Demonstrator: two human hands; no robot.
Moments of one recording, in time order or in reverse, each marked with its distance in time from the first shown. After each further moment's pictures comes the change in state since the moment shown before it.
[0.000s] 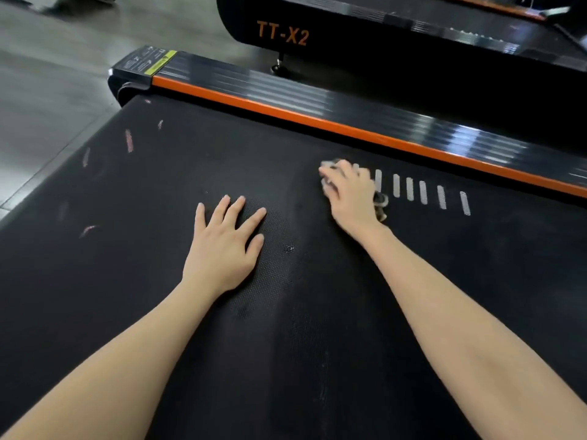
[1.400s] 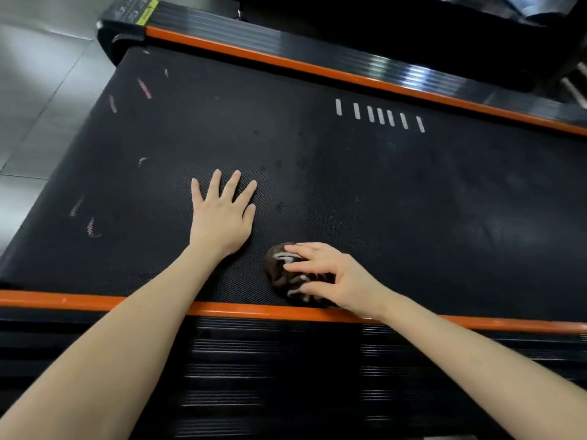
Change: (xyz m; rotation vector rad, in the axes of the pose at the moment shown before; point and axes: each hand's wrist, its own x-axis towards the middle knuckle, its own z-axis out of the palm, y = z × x) left_hand -0.113 -0.048 -0.020 0.029 -0.040 0.121; right_hand -0.255 -0.178 -0.123 0.700 -0.582 0.068
